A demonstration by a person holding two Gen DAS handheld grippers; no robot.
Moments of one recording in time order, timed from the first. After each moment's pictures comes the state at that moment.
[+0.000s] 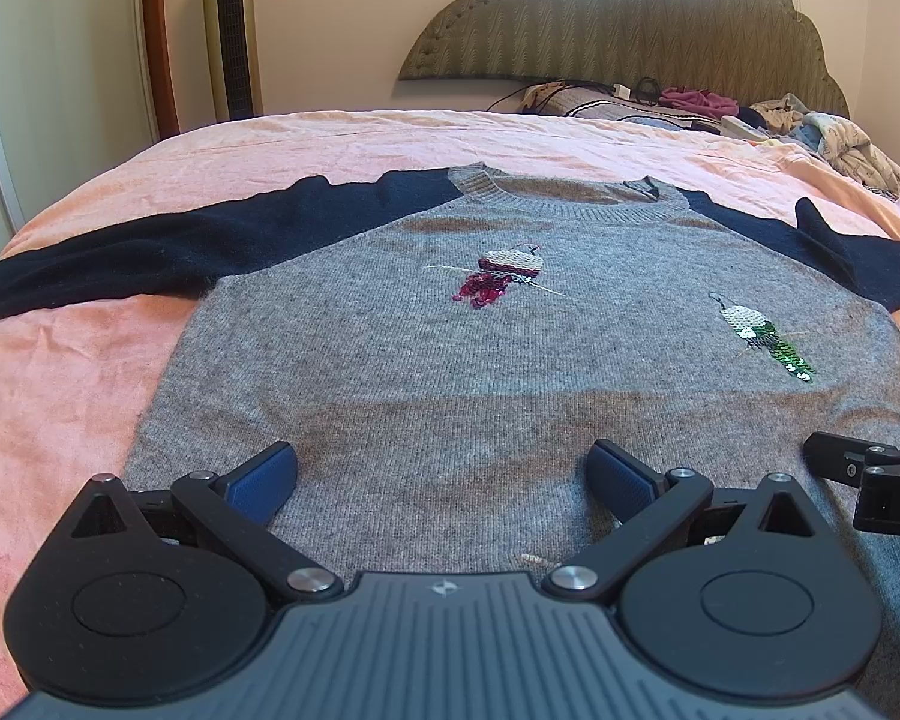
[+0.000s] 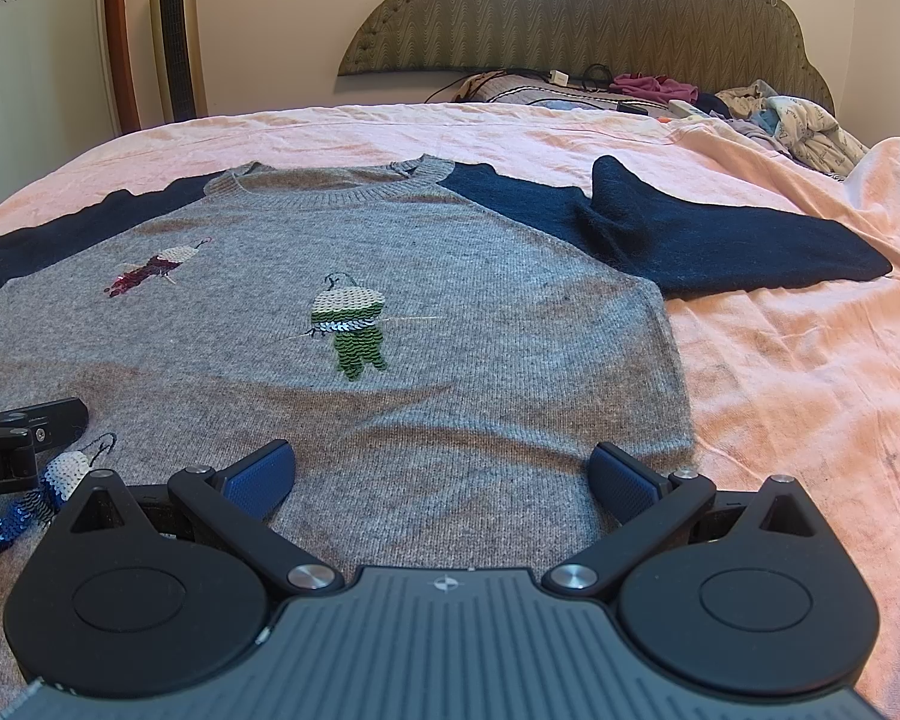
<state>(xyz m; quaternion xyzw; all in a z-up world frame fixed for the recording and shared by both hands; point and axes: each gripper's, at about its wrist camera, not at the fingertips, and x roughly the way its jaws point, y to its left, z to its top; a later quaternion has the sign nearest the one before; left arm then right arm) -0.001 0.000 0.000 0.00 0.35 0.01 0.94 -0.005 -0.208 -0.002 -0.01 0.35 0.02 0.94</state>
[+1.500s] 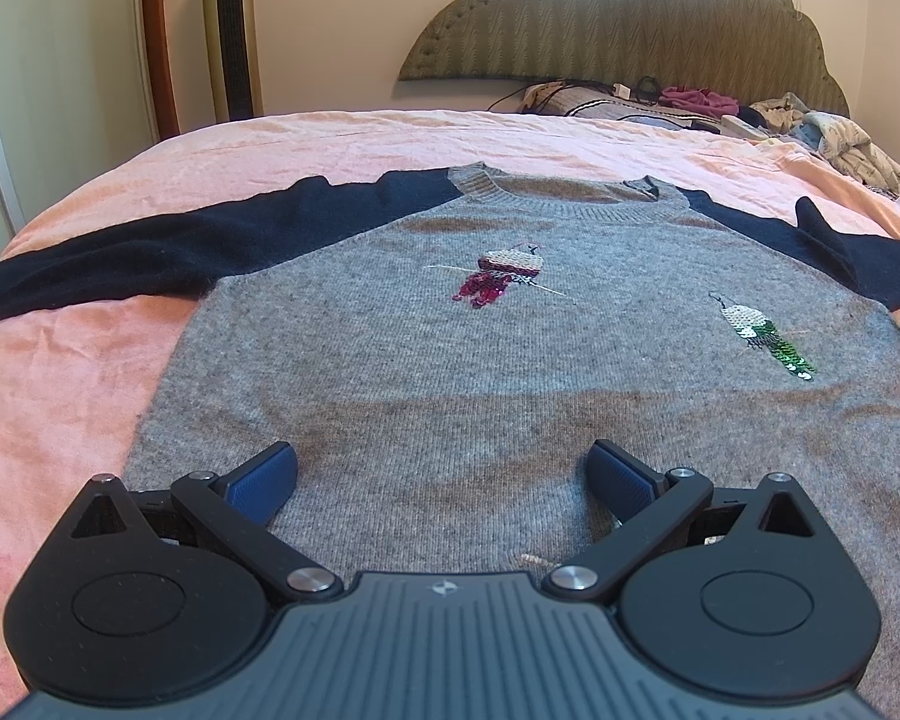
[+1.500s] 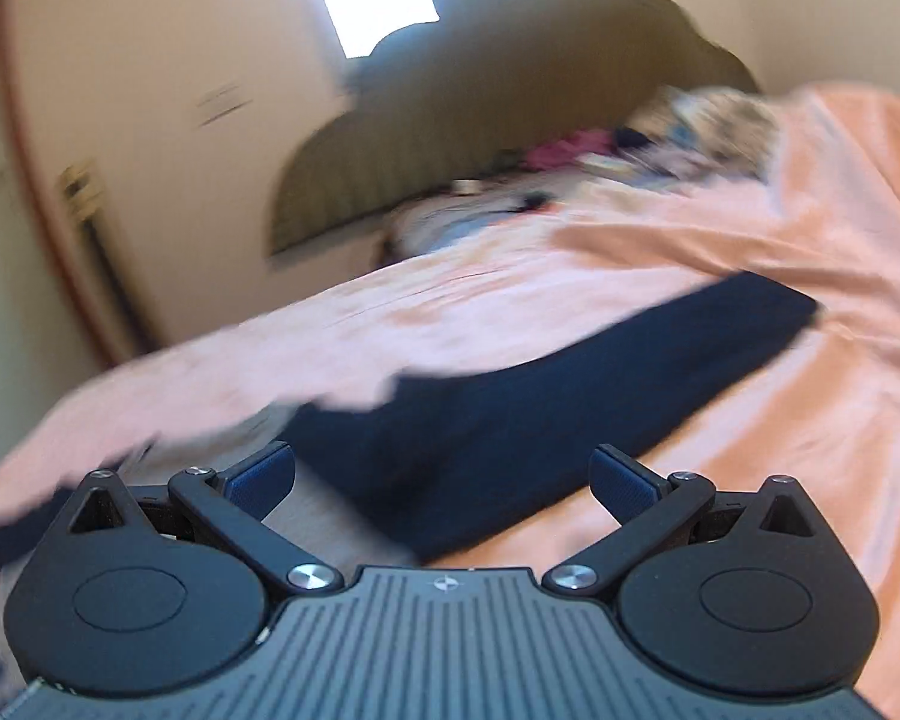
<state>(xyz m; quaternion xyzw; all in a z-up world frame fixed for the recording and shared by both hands) 0.000 0.000 -0.001 0.00 0.35 0.01 0.94 0.070 -0.443 0.052 0.25 0.23 -0.03 0.94</state>
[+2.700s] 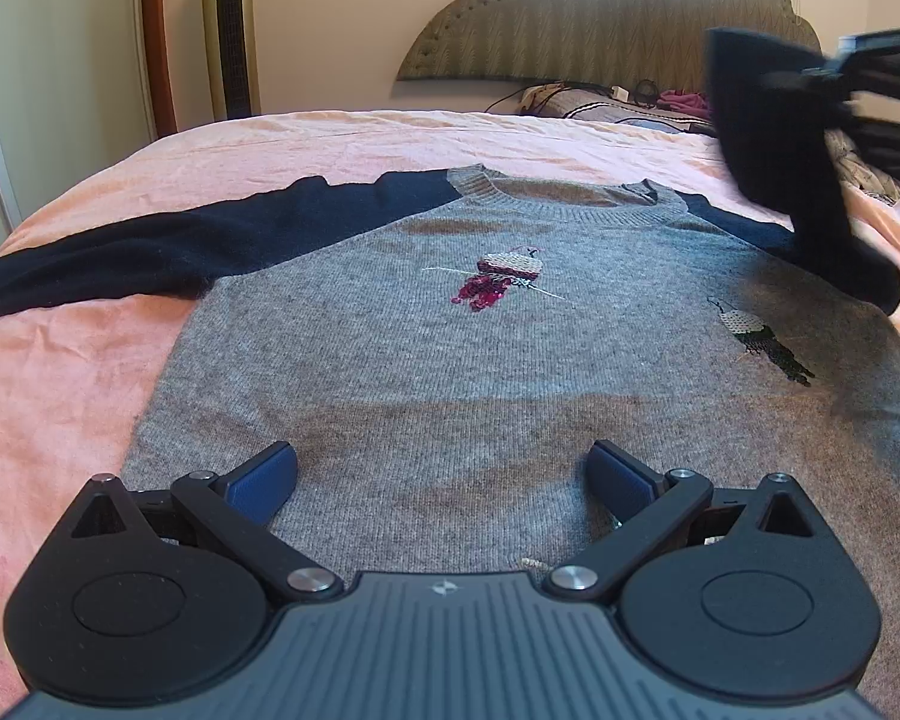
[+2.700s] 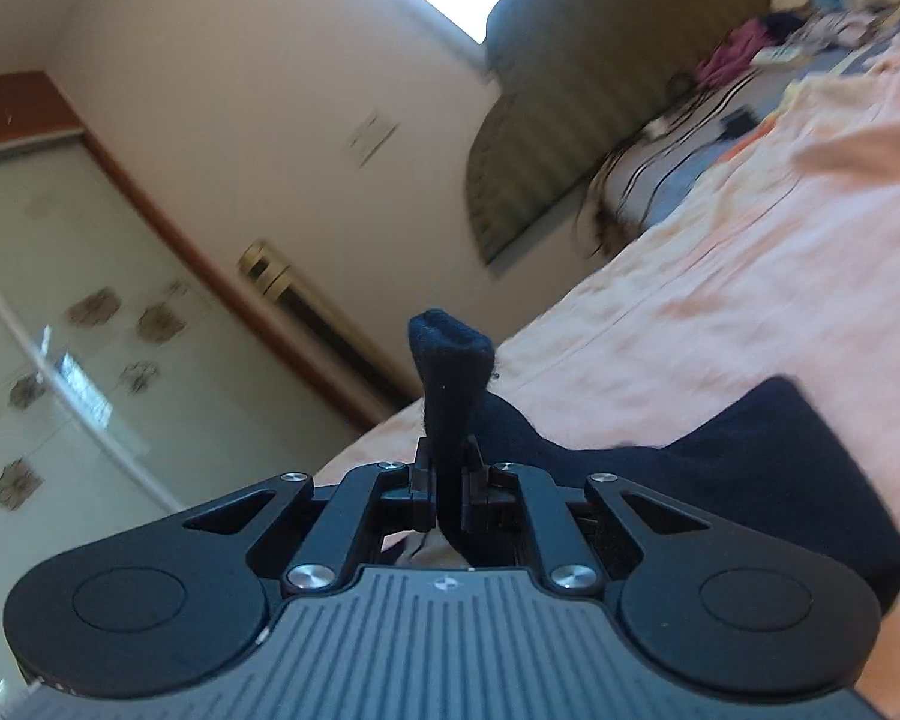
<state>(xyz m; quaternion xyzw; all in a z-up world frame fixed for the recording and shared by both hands) 0.001 0.001 0.000 -0.01 0.35 0.00 0.94 0.152 -0.299 0.051 0.34 0.24 0.25 0.88</state>
